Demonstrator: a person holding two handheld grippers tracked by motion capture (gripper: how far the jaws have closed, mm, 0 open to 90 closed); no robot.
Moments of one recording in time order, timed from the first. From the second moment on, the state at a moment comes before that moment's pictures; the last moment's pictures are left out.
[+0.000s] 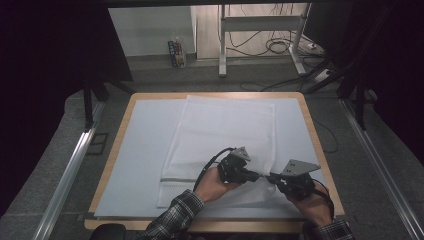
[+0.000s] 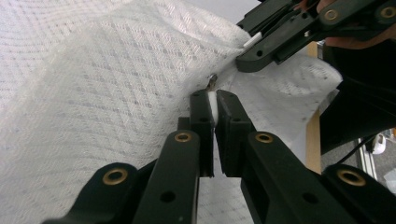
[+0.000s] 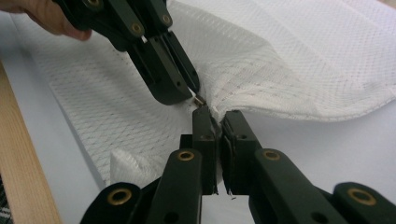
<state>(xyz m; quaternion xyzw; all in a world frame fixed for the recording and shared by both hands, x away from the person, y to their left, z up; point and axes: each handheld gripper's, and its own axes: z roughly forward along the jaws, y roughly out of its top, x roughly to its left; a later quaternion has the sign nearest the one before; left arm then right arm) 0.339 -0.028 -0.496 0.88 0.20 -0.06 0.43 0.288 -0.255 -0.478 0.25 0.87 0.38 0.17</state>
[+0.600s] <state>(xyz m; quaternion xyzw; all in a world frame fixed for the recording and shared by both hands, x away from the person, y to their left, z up) 0.340 -0.019 -0.488 0.87 0.19 -0.07 0.46 0.297 -0.255 -0.487 0.30 0.87 0.38 0.12</state>
